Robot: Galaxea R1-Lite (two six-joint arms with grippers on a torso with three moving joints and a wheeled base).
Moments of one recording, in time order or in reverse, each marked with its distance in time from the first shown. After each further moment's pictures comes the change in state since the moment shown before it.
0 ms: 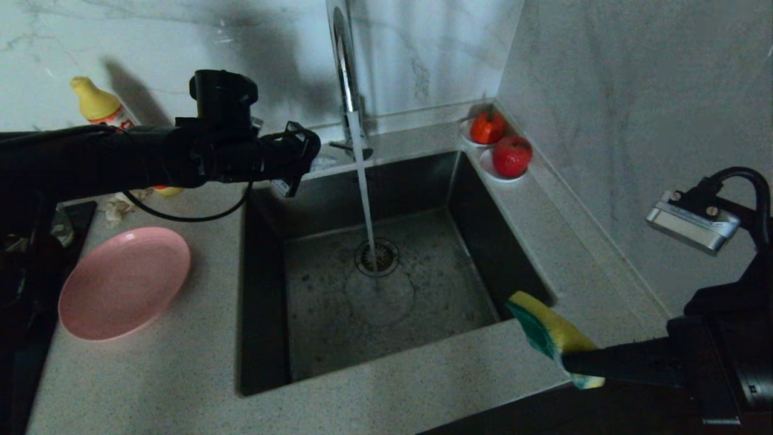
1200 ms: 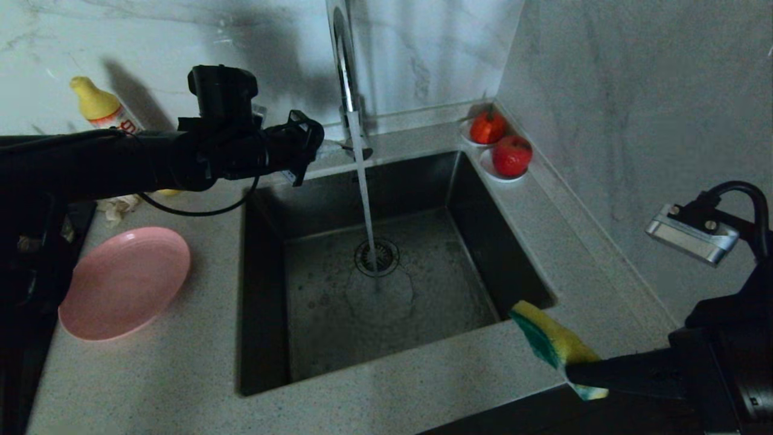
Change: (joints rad) left arm -0.008 0.016 -0.002 -0.134 -0.032 -0.002; right arm 0.000 -0.011 0.029 0.000 -0.002 0.000
